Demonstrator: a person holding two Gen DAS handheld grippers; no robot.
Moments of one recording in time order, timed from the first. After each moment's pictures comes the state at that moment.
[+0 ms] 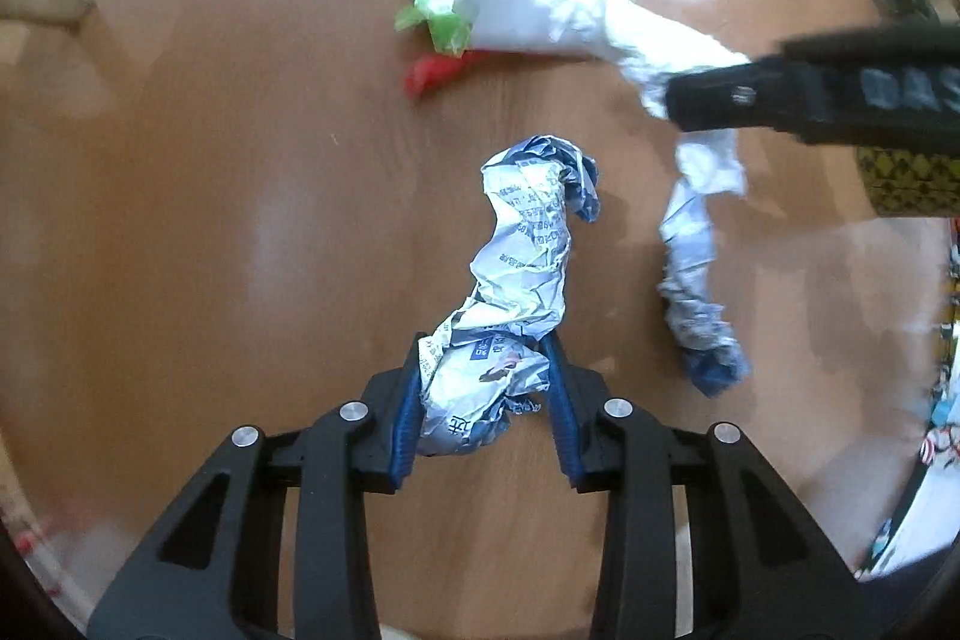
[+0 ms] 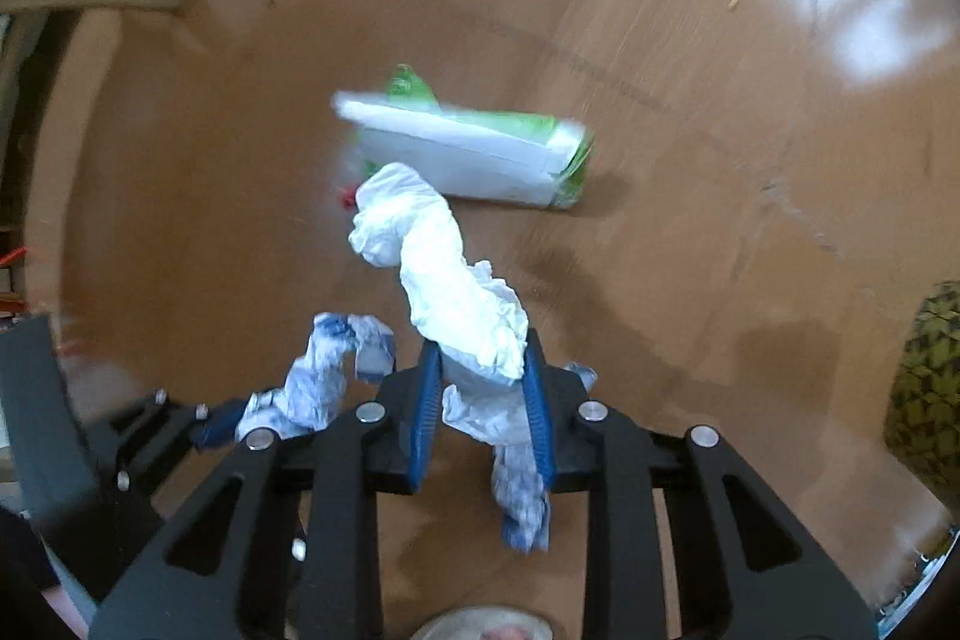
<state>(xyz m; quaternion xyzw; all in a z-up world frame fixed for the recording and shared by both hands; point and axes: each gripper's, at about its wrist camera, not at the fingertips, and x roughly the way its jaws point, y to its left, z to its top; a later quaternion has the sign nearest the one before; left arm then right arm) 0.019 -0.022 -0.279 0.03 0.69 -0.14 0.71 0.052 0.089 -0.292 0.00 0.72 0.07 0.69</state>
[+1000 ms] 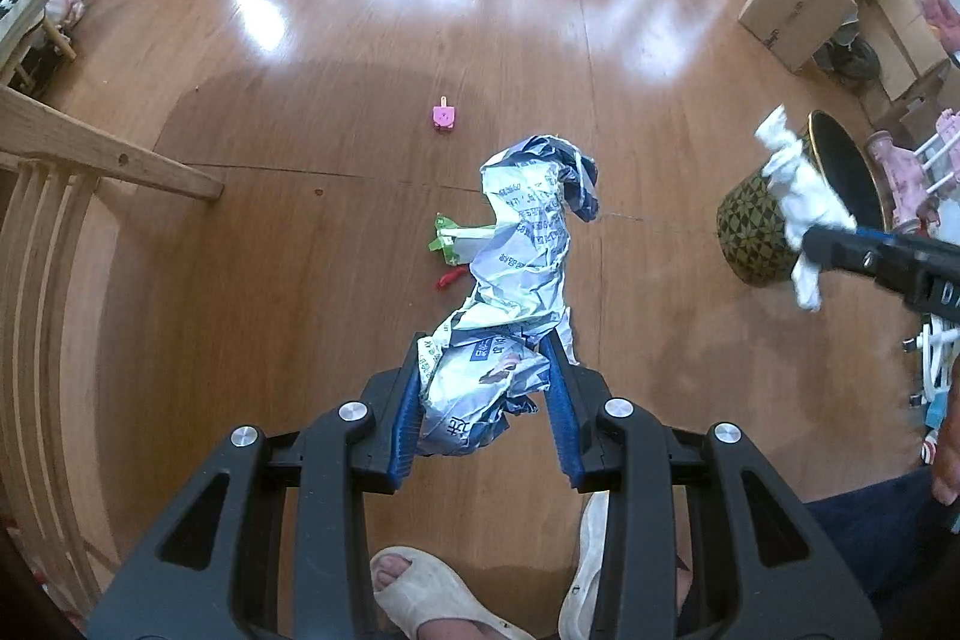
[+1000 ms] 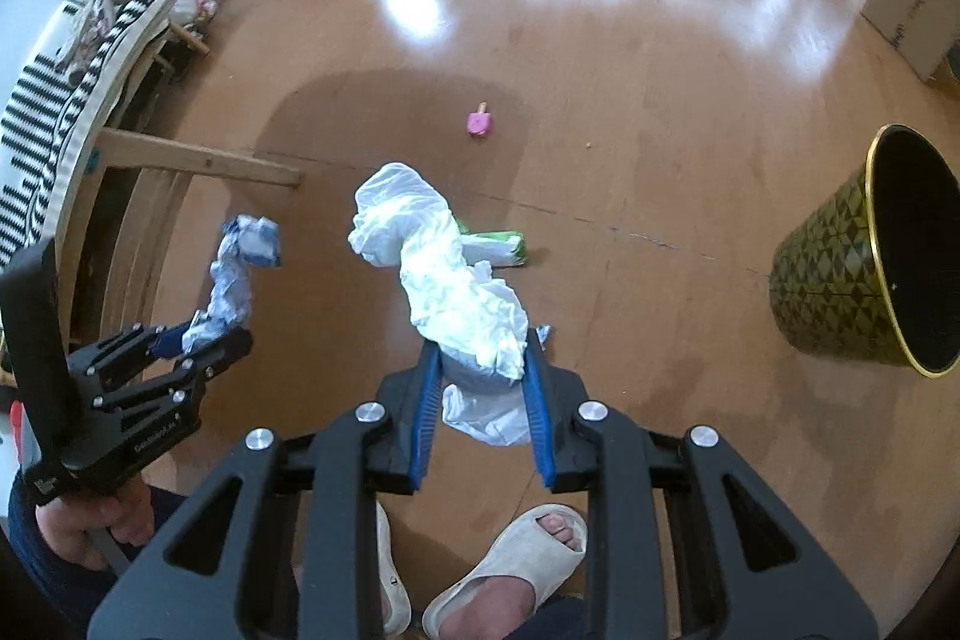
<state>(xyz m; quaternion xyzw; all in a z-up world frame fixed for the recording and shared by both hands) 0.003 -0.014 -0.012 0.03 0.59 -0.15 0.79 -0.039 0.018 -0.019 0.11 0.60 0.03 0.79</state>
